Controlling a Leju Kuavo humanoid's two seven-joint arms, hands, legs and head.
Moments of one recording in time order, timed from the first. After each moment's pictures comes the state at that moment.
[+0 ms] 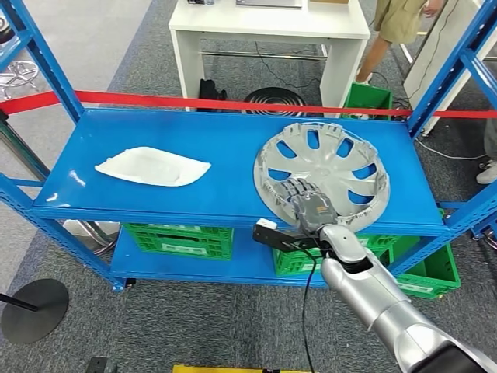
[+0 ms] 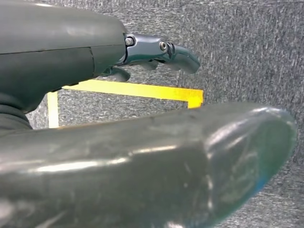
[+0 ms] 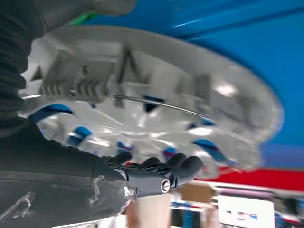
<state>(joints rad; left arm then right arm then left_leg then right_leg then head) -0.02 -0.04 0.69 -0.21 -0.49 -0.03 -0.37 -0.57 -0.08 0.63 -0.65 0.92 -0.05 0.18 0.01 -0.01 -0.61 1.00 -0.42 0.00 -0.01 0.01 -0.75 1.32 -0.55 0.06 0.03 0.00</state>
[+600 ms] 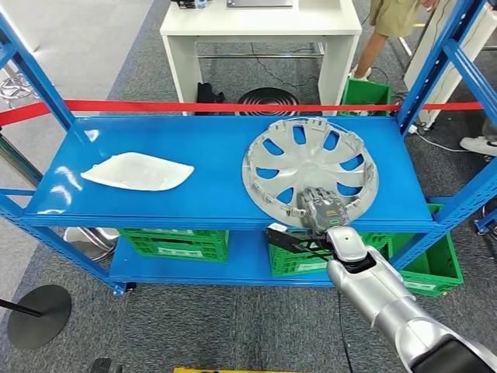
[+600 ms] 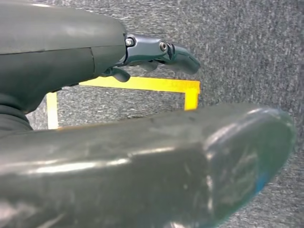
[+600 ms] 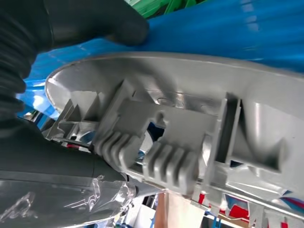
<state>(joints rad) -0.02 -0.03 0.73 -0.21 -0.53 -0.03 -0.37 -0.60 -0.07 0.63 -0.54 1.08 0.02 0.30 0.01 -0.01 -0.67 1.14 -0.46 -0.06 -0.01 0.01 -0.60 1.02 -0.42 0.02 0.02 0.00</state>
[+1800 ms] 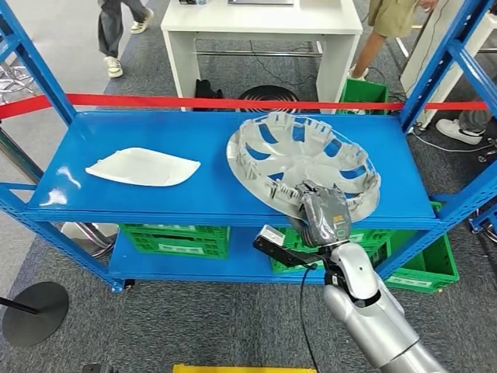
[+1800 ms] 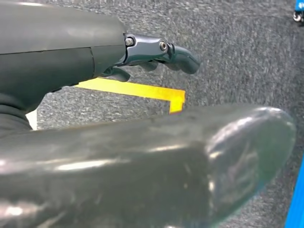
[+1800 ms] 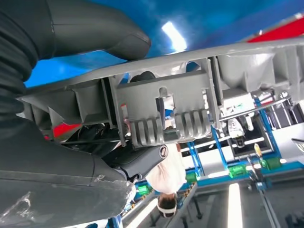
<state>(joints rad) -0.01 -0.05 0.83 -0.21 -0.55 -0.03 -0.50 -0.33 -0.09 0.50 -1.10 1.05 -0.34 0.15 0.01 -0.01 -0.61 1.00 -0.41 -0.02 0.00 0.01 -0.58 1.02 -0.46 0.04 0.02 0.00</state>
